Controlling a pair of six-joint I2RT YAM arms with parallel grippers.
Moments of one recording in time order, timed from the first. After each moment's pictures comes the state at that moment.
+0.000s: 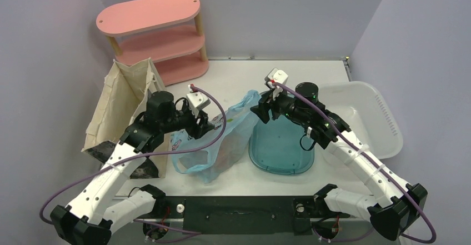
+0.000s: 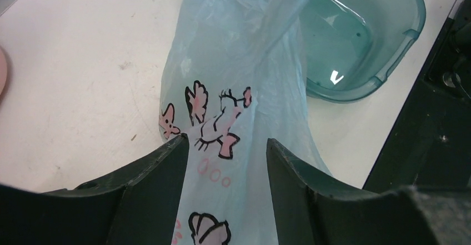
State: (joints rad) left arm -0.49 0.95 0.99 -0.51 0.46 0.21; right arm 0.59 1.10 1.09 -0.26 -0.31 -0.13
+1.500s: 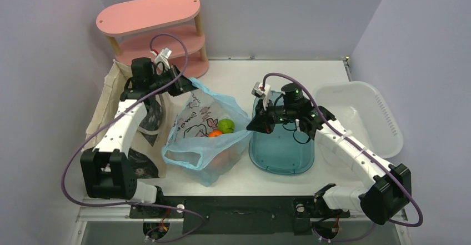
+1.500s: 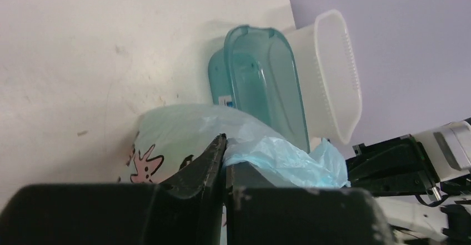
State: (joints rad) left arm -0.06 1.38 1.17 -0.19 0.73 -0.60; right arm 0.56 1.23 1.02 -0.38 -0.70 -0.02
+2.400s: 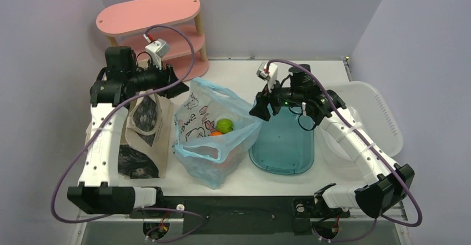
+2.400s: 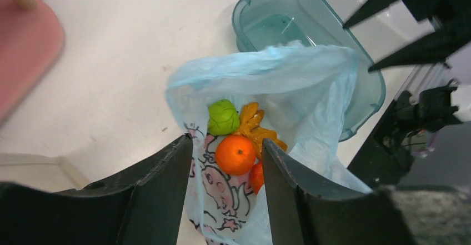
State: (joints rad) left arm -0.02 1.35 1.59 -0.87 0.82 0.10; right arm 0.51 1.31 1.33 -0.64 -0.62 -0.24
